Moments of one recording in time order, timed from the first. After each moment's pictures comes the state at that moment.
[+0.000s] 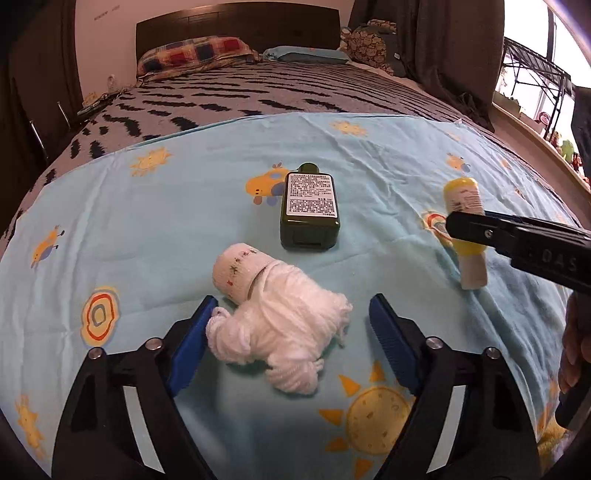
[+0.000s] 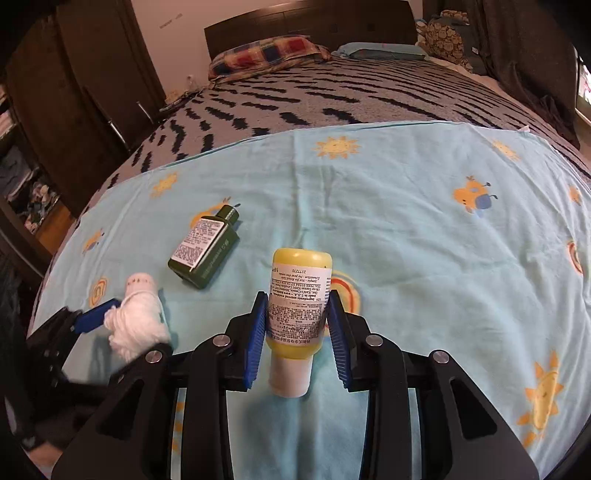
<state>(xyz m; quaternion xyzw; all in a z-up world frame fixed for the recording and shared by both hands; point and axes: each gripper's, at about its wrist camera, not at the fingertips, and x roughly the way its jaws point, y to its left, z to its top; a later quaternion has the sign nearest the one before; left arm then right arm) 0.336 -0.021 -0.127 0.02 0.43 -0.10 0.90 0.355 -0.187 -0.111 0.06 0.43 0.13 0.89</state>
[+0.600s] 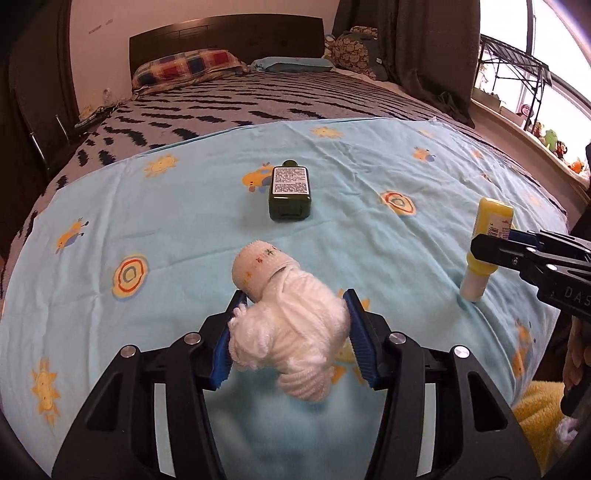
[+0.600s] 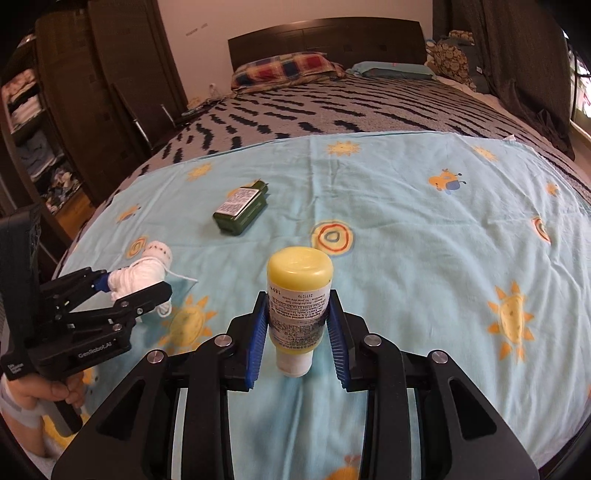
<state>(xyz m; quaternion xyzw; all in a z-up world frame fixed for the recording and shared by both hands) 0.260 -0.016 -0.098 0.04 0.41 -0.12 0.91 0.258 -0.197 -0.092 0.04 0.40 0.16 0.90</state>
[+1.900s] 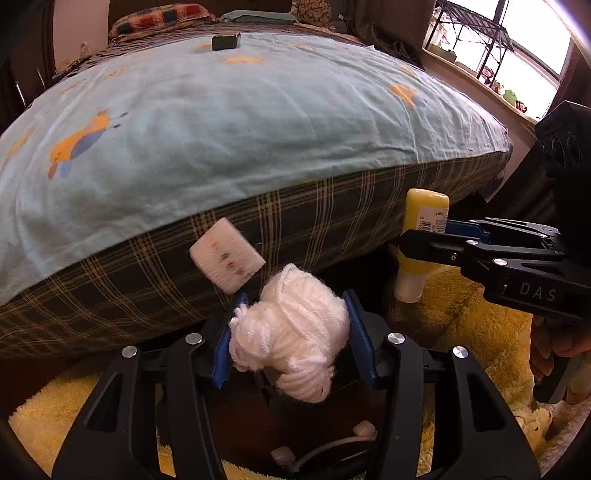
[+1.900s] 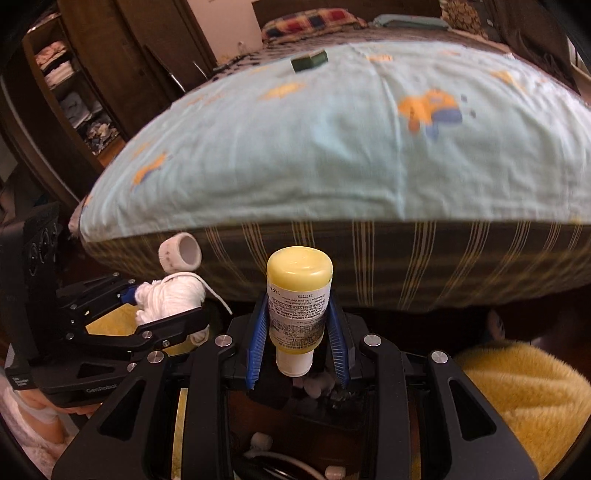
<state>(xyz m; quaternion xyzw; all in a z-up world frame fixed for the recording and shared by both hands) 0.038 -0.028 -0.197 0.01 0.48 -0.19 0.86 0.053 -0.173 -0.202 0.06 0.48 0.21 0.85</state>
